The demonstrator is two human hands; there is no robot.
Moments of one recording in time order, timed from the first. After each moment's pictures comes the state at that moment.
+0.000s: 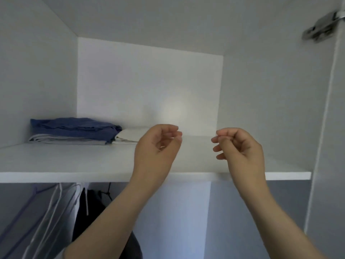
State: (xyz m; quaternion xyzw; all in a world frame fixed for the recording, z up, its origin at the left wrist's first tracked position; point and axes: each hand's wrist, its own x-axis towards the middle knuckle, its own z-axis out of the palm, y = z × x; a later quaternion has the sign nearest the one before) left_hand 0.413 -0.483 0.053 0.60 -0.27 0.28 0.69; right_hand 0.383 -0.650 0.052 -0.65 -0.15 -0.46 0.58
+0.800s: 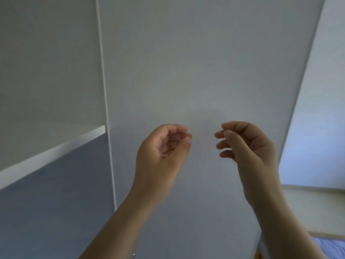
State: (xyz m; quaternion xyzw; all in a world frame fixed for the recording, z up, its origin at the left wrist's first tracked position) left_hand 0.315 -0.730 -0.011 0.33 -0.61 -0.25 0.68; right_hand 0.158 -0.741 -0.006 -0.57 0.29 -0.72 0.26
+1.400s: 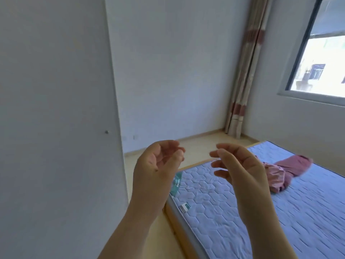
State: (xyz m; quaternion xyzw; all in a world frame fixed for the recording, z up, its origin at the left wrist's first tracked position) left_hand 0.062 -0.660 -0.098 0.22 -0.63 -0.53 0.53; right_hand -0.072 -0.571 -0.095 -0.35 0.51 -0.76 0.17
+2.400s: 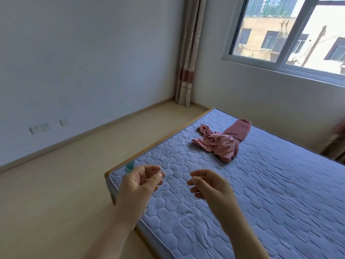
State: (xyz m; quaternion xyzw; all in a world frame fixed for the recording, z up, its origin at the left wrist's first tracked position) left_hand -0.167 -0.842 -0.228 0.27 -0.63 -0.67 0.28; right_hand -0.279 -0.692 -0.214 -0.19 0.71 -0.64 0.22
